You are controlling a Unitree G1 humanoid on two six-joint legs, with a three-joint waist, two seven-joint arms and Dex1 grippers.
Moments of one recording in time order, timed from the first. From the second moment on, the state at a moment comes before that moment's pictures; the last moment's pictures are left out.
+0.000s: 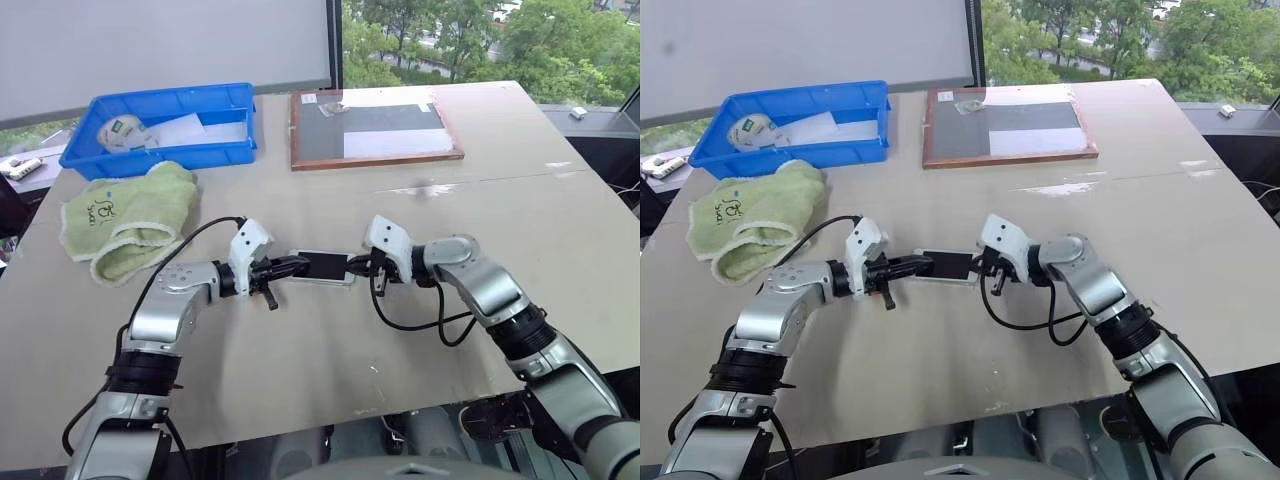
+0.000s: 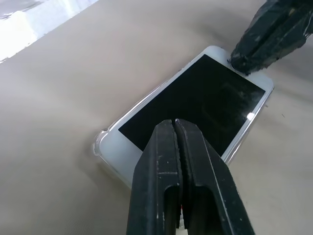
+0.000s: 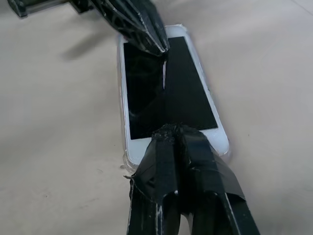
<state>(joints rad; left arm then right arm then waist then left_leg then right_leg) -0.31 0.62 -0.02 0.11 -0.32 0.37 -1.01 -0.66 -0.33 0.46 0.10 0.07 0.54 0.93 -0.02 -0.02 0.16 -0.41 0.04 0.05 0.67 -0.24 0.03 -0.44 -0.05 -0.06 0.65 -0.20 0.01</state>
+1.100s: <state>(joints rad) -0.25 0.58 -0.01 0.02 -0.33 0.46 -0.90 -0.46 -0.23 0.28 0.16 0.12 0.37 0.86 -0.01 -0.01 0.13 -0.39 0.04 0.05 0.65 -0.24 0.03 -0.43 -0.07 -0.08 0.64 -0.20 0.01</state>
